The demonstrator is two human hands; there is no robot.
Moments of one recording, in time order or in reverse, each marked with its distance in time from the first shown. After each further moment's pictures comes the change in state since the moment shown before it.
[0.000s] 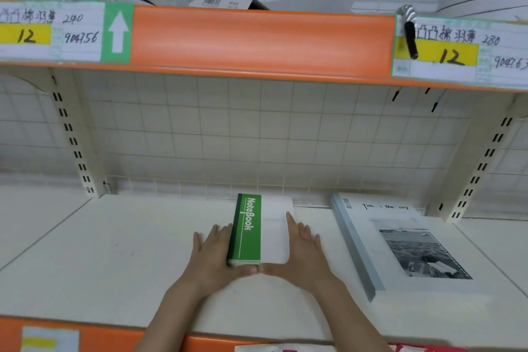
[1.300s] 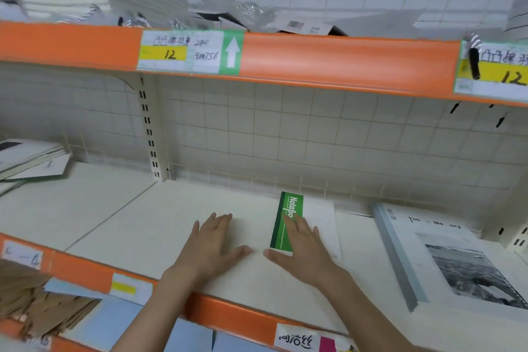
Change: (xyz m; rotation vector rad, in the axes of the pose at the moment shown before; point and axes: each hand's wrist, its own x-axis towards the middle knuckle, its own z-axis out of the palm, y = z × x) left_hand -0.065 -0.019 -0.061 0.211 0.077 -0.223; right_hand -0.013 -0.065 0.009 -0.098 -0.118 -0.269
